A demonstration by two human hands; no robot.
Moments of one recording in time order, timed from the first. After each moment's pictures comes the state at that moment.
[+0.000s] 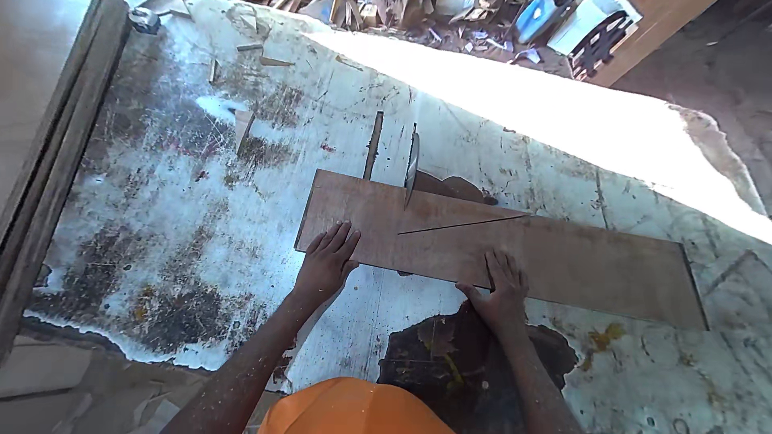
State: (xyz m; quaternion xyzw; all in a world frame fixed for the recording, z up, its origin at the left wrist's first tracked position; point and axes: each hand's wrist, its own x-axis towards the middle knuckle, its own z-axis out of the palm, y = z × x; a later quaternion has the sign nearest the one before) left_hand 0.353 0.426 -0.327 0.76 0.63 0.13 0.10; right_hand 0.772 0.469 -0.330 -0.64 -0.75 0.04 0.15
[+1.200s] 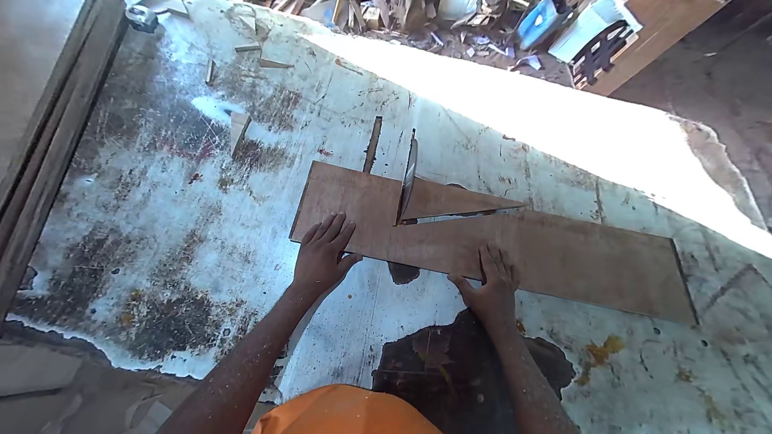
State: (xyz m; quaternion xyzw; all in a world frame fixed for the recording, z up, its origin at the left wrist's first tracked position) left_hand 0.352 0.460 -0.336 0.72 0.67 0.17 0.07; right_hand 0.756 0.504 -0.332 -0.65 -0.74 0.04 0.16
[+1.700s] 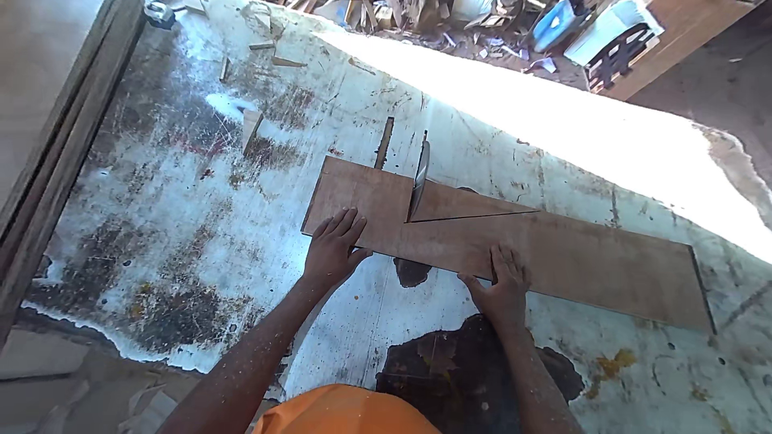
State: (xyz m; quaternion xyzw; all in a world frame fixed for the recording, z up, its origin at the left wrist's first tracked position) left_hand 0.354 0.475 -0.333 0.72 0.67 0.17 0.08; right_hand 0.757 0.518 -0.330 -0.65 -0.74 0.04 0.16
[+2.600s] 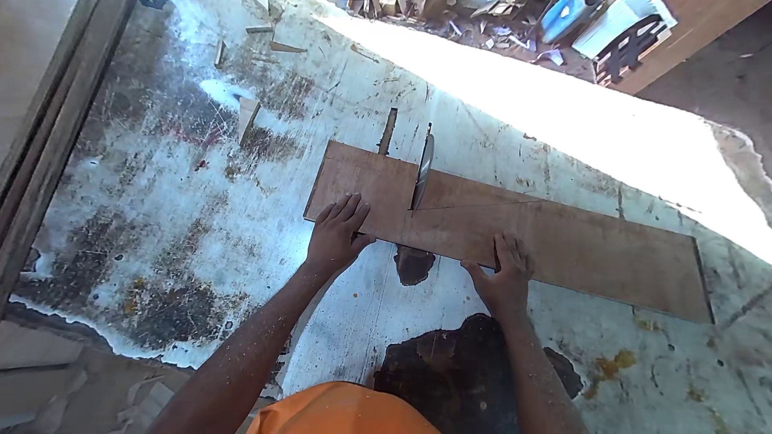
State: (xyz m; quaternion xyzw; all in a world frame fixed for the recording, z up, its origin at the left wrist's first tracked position) left_hand 0.353 0.499 -0.334 0.73 0.66 0.18 0.07; right_hand 0.753 0.539 -0.323 -0.65 -0.74 0.05 0.17
